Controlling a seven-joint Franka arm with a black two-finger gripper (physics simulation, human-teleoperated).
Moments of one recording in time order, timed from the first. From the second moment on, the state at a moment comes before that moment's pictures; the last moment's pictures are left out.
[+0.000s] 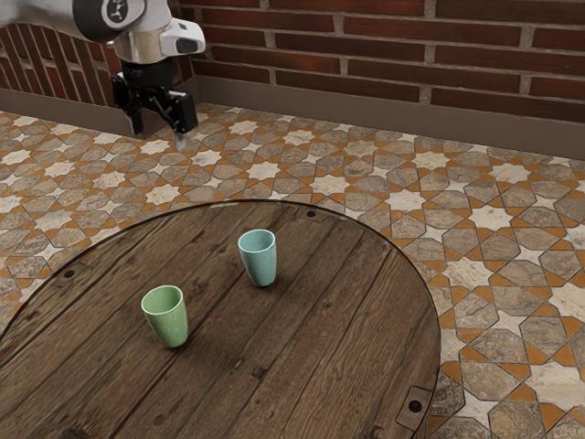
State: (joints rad) arm 0.10 0.07 -0.12 -1.48 0.16 1.56 -0.02
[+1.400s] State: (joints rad) arm 0.10 -0.12 -0.23 -2.14 0.08 2.00 -0.26
